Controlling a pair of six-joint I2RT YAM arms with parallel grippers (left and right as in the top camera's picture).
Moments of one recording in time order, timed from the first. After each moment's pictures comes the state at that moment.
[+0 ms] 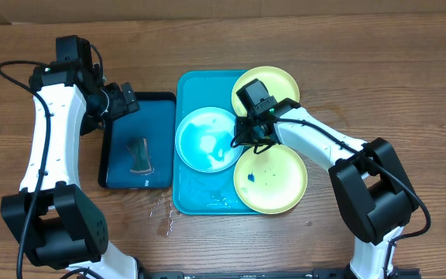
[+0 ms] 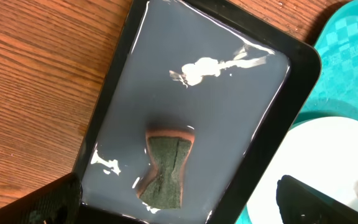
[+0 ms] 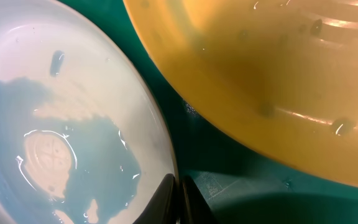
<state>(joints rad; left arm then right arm) 0.16 1.79 1.58 -1.14 0.07 -0.28 0.56 2.00 1.35 -0.58 -0.14 0.57</state>
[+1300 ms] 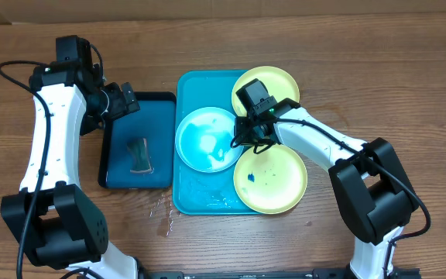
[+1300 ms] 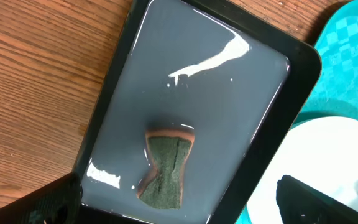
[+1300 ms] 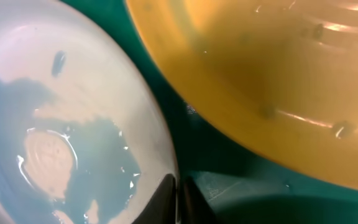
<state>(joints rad) 0.16 1.79 1.58 -1.14 0.07 -0.28 0.56 2.00 1.35 -0.58 -0.13 0.57</state>
